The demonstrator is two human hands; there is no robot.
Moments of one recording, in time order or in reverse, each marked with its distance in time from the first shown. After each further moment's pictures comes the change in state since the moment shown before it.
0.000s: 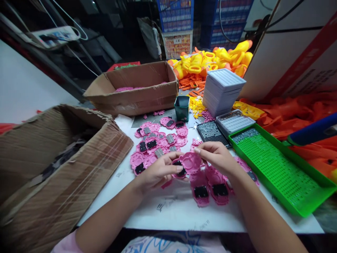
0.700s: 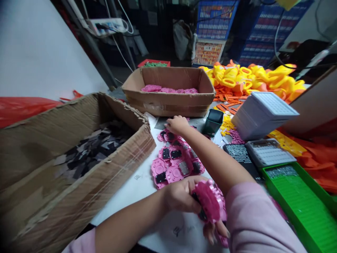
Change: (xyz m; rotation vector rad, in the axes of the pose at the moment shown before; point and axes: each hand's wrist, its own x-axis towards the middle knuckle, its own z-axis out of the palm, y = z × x) left_hand 0.011 -0.019 -0.024 -0.317 -0.428 0.058; right_hand 0.243 -0.029 0.171 -1.421 -0.282 -0.323
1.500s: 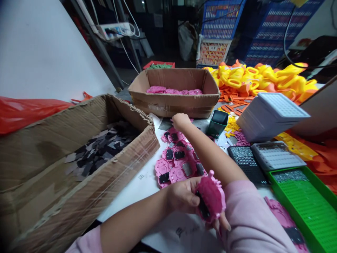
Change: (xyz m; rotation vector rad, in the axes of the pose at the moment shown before) left_hand 0.000 0.001 -0.005 -0.063 -0.080 0.008; right_hand 0.024 0.005 -0.007 -0.107 -0.065 0.032
